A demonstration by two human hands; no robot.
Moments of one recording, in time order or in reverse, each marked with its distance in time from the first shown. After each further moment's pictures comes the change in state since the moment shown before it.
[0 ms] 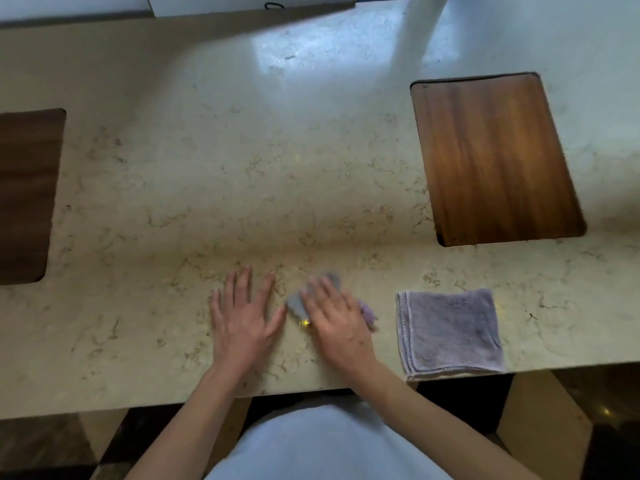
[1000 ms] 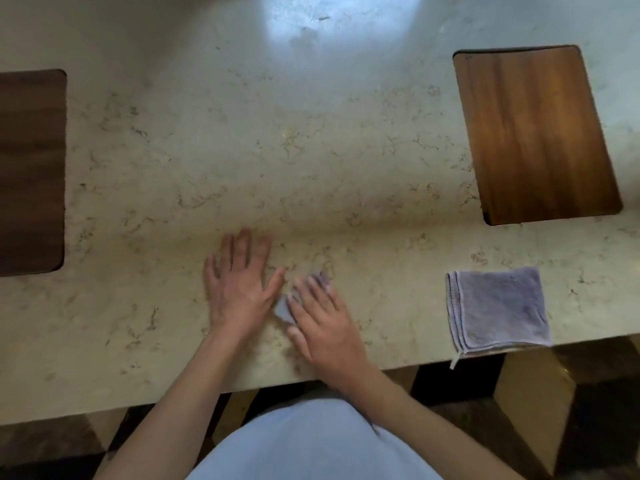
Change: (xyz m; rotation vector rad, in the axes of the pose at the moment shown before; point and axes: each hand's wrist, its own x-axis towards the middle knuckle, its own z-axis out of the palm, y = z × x) left_hand 0.040 -0.080 -0.031 0.006 -0.044 0.003; right_hand 0.018 -0.112 0.015 0.087 0.002 0.013
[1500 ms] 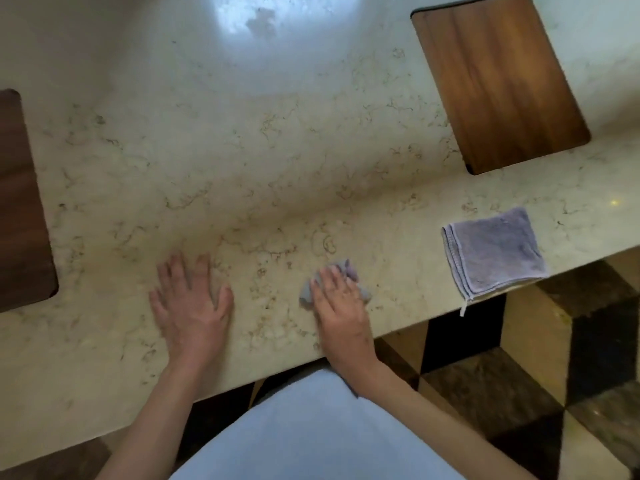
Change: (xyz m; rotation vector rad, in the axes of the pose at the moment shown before) left_hand -0.034 -0.083 -0.006 -0.029 0.009 -0.103; right_hand -0.021 -0.034 0.014 -0.062 0.097 0.297
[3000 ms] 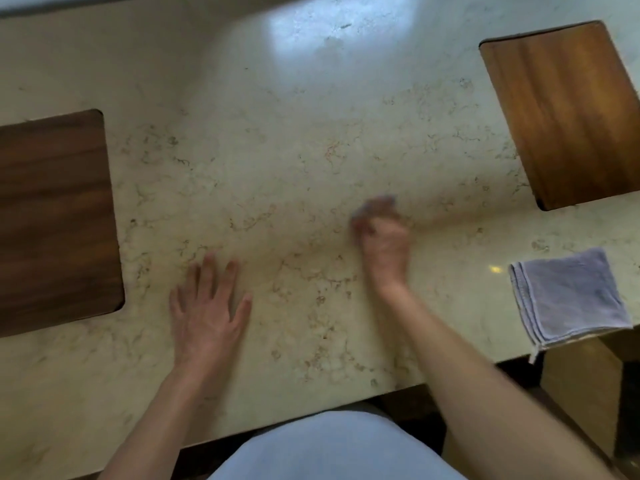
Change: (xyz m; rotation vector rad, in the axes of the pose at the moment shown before) left_hand 0.049 -0.065 -0.026 0.070 -0.085 0.142; right_hand 0.182 -0.009 -0.007 0.330 0.170 0.342
